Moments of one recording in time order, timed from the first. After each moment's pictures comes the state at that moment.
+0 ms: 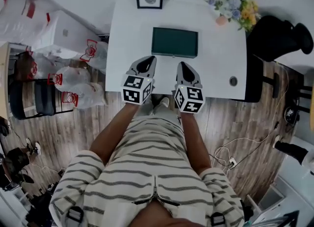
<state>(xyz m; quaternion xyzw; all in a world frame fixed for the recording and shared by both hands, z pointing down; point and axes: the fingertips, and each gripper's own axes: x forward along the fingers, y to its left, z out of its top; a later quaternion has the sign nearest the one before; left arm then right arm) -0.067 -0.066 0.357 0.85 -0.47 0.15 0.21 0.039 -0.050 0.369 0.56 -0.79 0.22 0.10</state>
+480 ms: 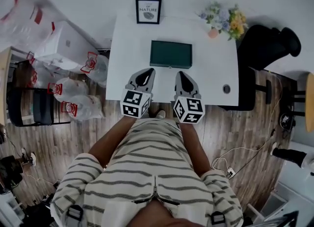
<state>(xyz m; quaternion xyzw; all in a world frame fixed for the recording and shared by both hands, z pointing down) -0.066 -0.033 0.307 0.87 -0.46 0.10 0.14 0.037 -0.025 0.307 0.56 -0.81 0.17 0.06</state>
